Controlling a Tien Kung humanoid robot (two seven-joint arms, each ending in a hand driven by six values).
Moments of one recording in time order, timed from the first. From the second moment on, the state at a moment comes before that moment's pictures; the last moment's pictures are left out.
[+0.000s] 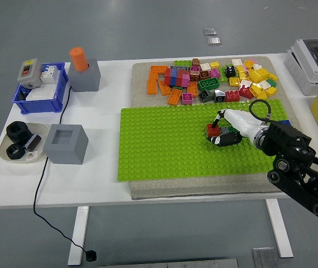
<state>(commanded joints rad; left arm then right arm) 0.03 0.12 -1.46 -0.18 1.15 -0.03 0.05 0.55 -0.33 0.73 1.27 -1.83 0.09 -0.37</state>
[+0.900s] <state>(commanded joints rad) 0.03 0.12 -1.48 -0.18 1.17 -0.03 0.05 0.54 -0.36 0.78 1.34 -1.72 0.08 -0.37</state>
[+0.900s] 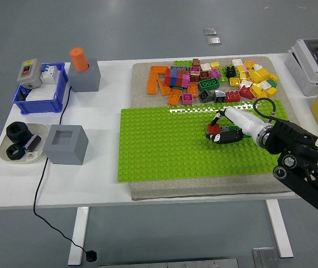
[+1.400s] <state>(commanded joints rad) 0.02 0.12 -1.48 -0.18 1.17 -0.03 0.05 0.54 -0.37 0.82 1.39 -1.69 0.07 -0.35</state>
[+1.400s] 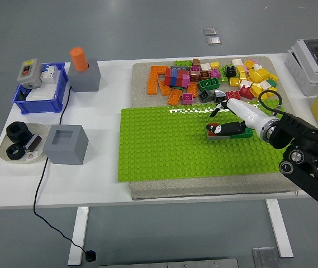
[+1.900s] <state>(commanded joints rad) 0.02 0.12 -1.49 -0.18 1.19 -0.03 0.05 0.54 -0.37 0.88 1.35 -1.71 0.04 -0.33</state>
